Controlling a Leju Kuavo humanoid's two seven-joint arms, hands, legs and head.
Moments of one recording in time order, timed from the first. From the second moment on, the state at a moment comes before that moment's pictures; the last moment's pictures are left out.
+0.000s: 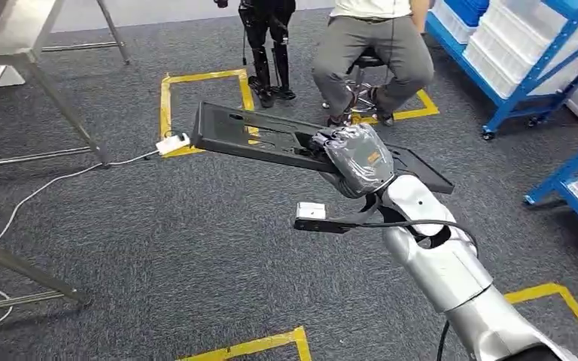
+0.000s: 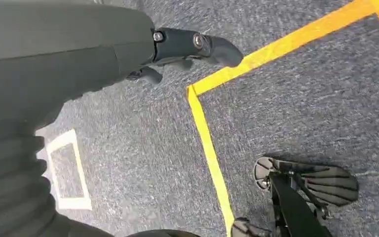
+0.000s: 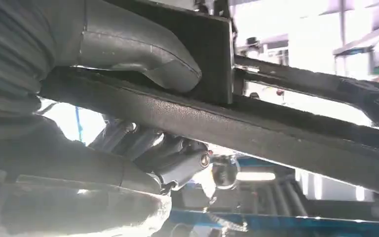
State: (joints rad) left arm -0.12 -0.12 0.64 -0.21 -0.61 0.08 0.06; right arm -0.71 -0.16 0.68 -1.27 1.09 -0.25 -0.18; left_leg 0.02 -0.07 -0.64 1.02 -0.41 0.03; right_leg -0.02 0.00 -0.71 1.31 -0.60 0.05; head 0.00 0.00
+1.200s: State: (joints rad) left arm -0.10 -0.12 0.65 -0.21 -0.61 0.08 0.06; right arm -0.72 -0.14 0.70 -1.26 1.09 -0.25 -0.18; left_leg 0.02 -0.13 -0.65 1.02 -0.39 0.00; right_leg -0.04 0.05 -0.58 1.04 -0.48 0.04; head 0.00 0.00
